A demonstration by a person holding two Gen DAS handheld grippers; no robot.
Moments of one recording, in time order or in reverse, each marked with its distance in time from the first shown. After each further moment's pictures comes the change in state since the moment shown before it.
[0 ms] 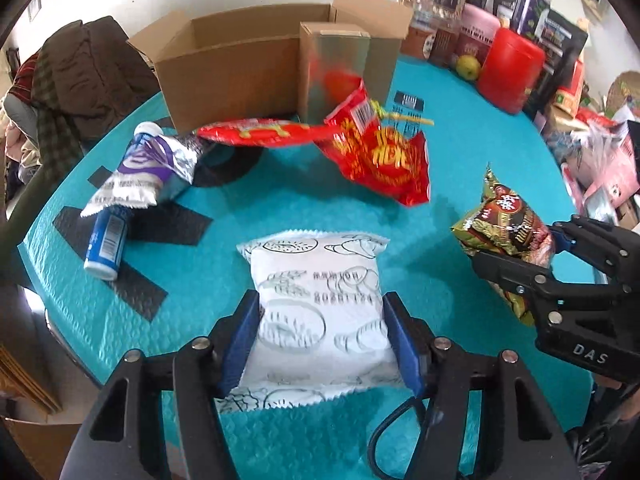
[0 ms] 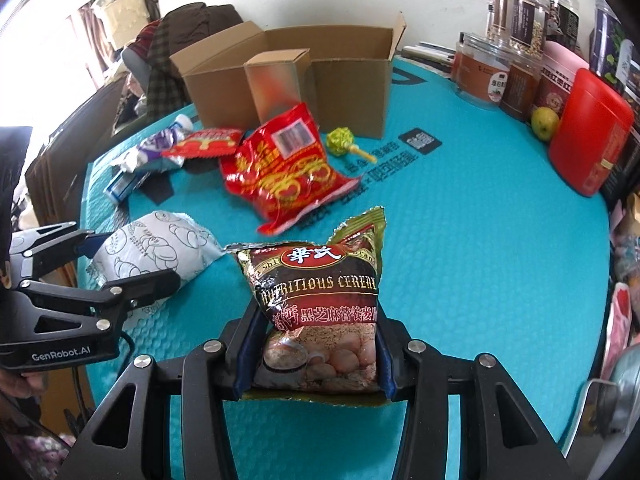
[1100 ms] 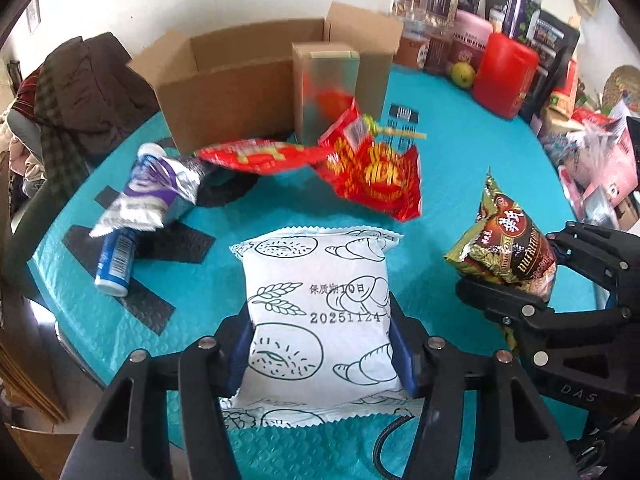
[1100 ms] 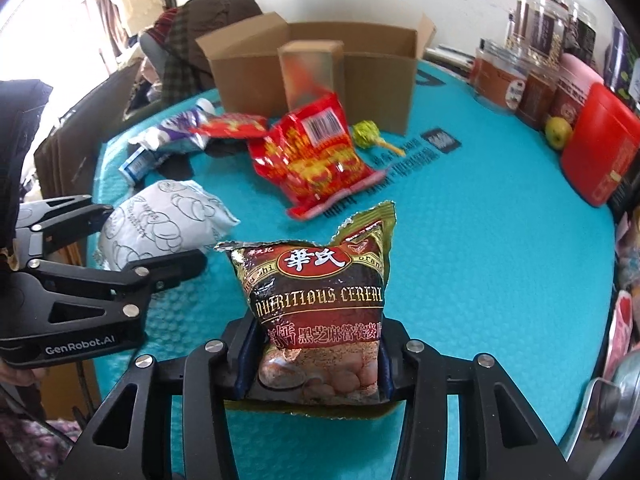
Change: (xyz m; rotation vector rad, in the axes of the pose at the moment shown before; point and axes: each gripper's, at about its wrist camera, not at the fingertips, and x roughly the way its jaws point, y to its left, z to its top) left arm -0.016 -0.003 0.007 0.021 -0.061 0.008; right arm -0.008 0.022 0.001 -0.064 -0.014 0.024
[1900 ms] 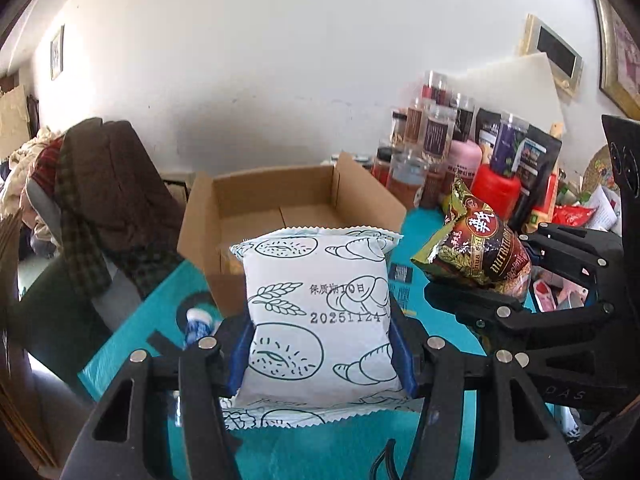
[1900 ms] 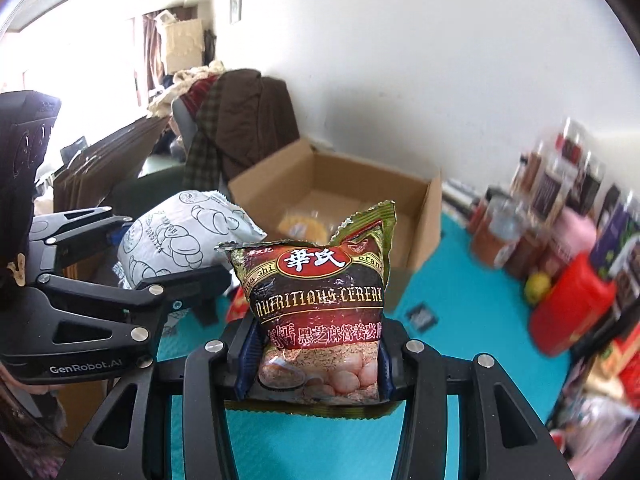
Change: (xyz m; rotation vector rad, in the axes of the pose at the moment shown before) left arm -0.080 0.027 0.093 0.006 -0.347 -0.015; right arm -0.074 0.014 0.110 -0.162 -0.281 -0.036
